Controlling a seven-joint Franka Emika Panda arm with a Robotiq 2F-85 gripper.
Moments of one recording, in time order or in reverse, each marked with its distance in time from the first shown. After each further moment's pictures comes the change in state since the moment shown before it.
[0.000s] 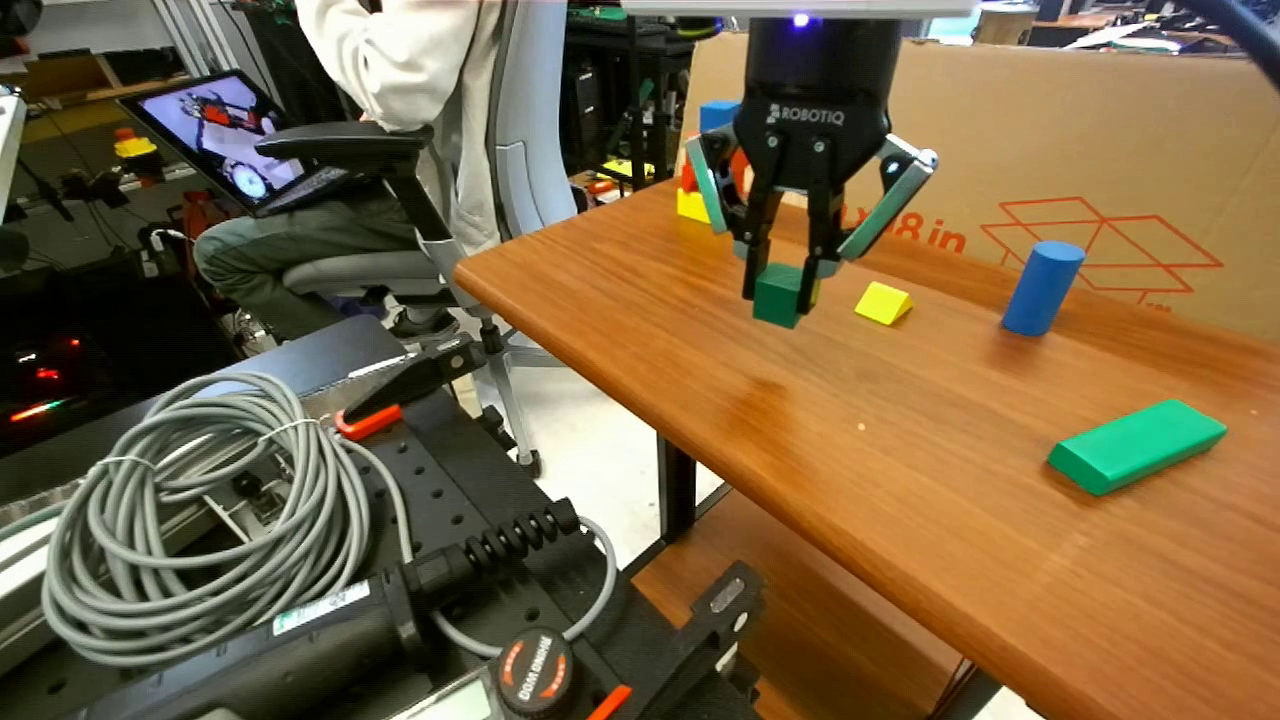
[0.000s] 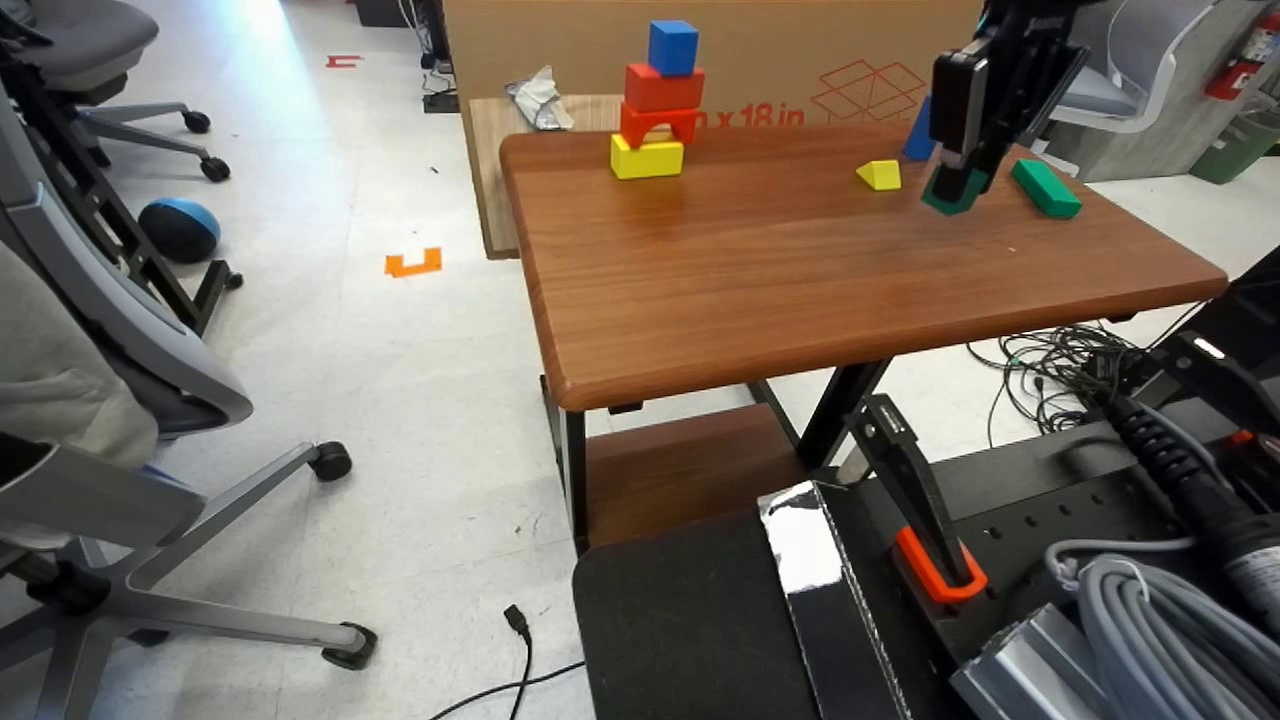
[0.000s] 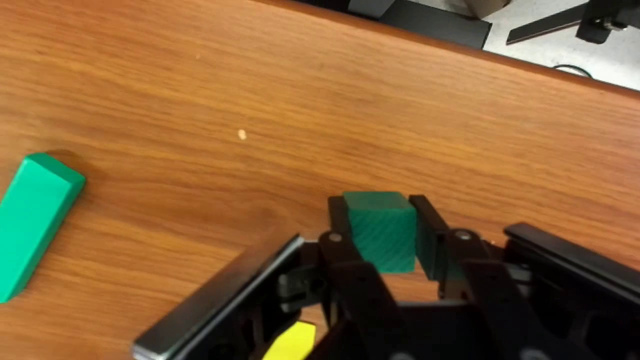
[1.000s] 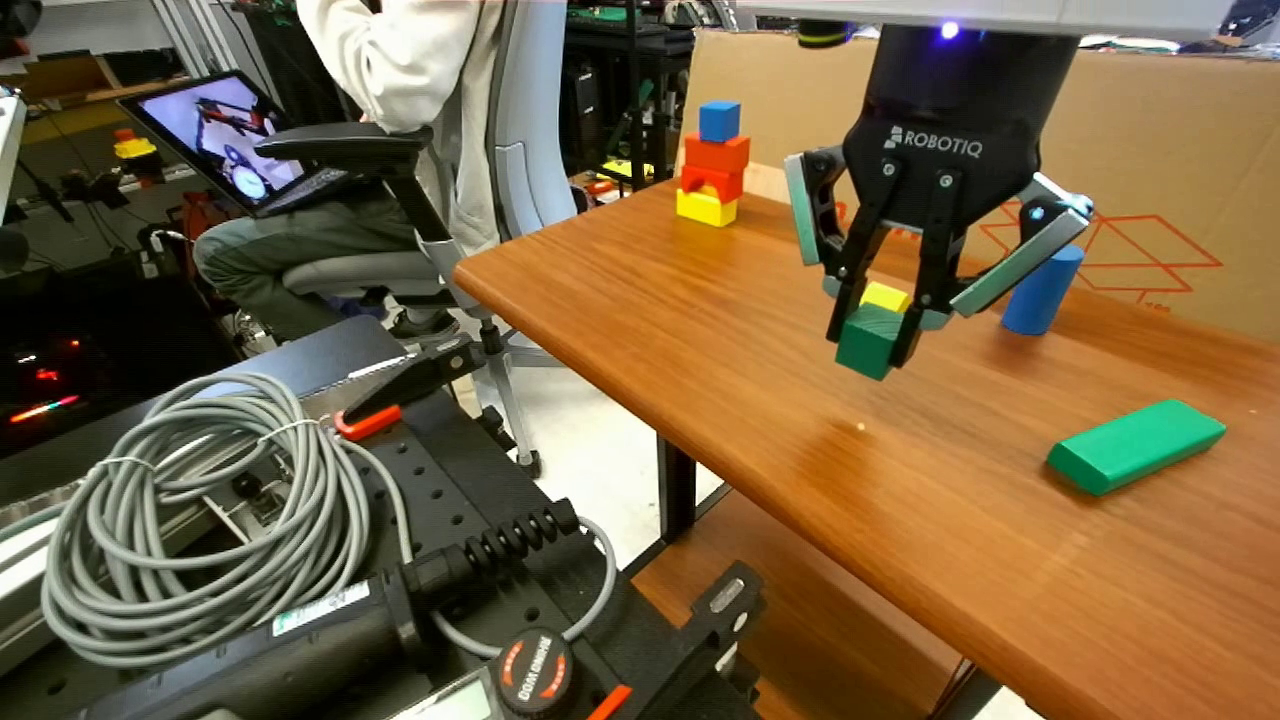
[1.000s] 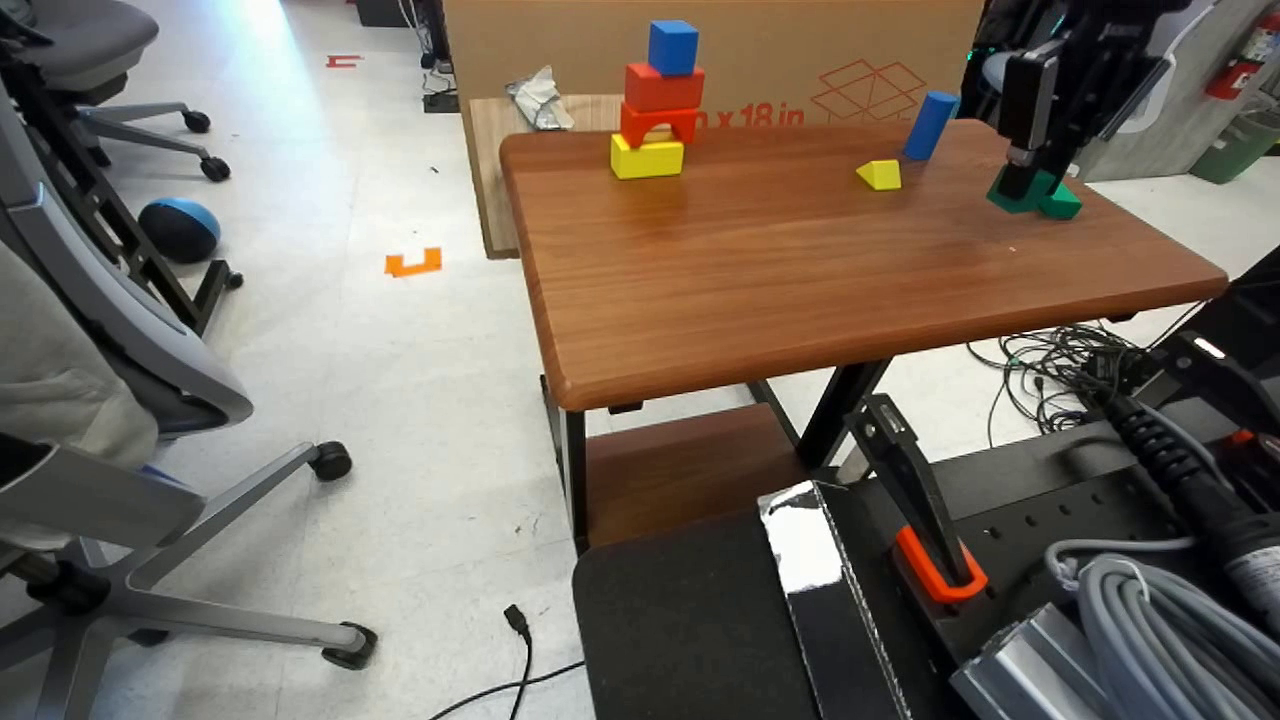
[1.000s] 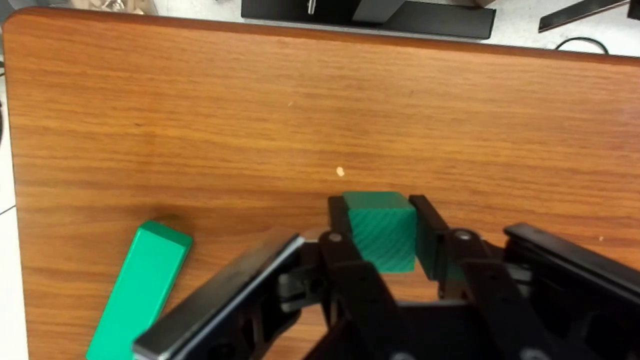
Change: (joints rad) arm -0.064 0.031 -0.061 0.046 0.060 -0.044 -0.012
